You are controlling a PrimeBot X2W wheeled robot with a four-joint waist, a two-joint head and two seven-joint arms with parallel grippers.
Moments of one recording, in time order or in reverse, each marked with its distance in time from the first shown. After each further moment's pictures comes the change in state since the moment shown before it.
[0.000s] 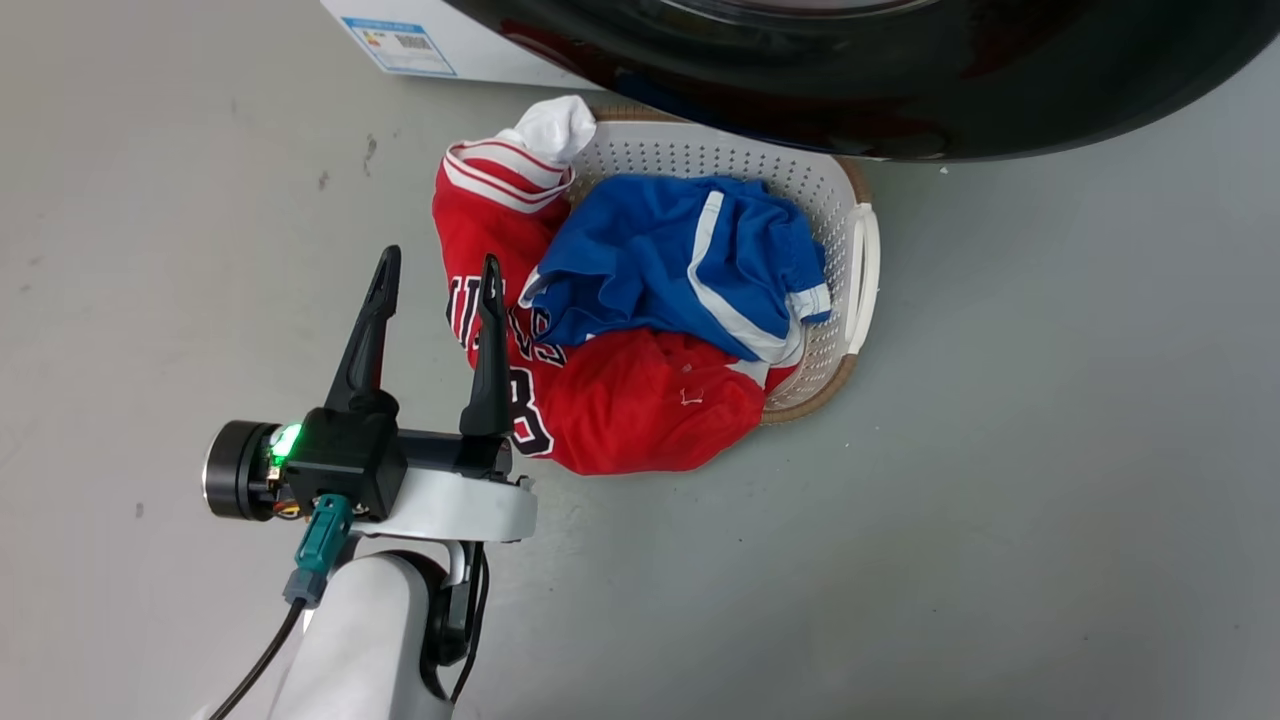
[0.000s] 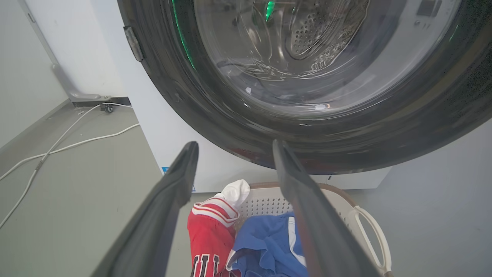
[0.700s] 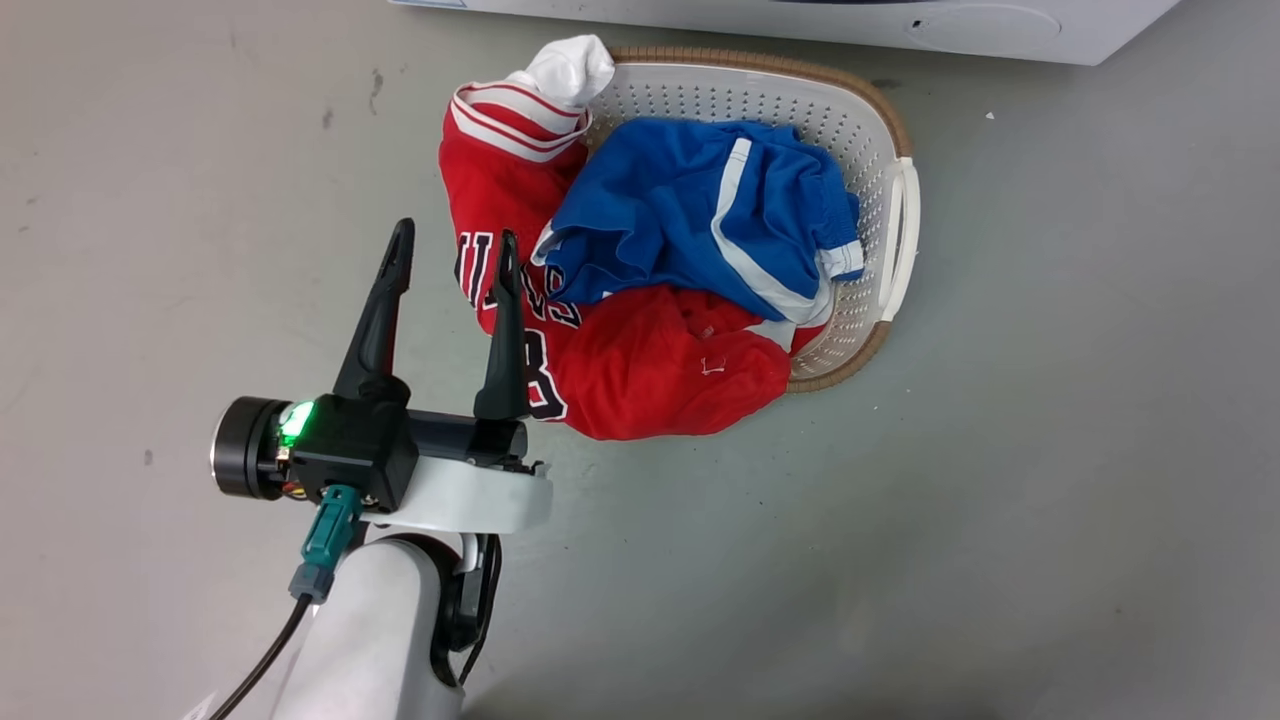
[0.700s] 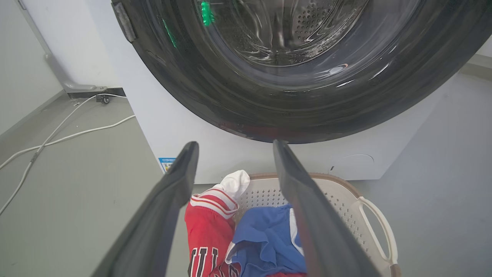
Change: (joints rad) left arm -0.024 0.000 -0.022 -0.030 -0.003 0.002 0.000; right arm -0.106 -0.005 -0.074 0.089 0.018 0.001 -0.159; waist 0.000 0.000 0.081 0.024
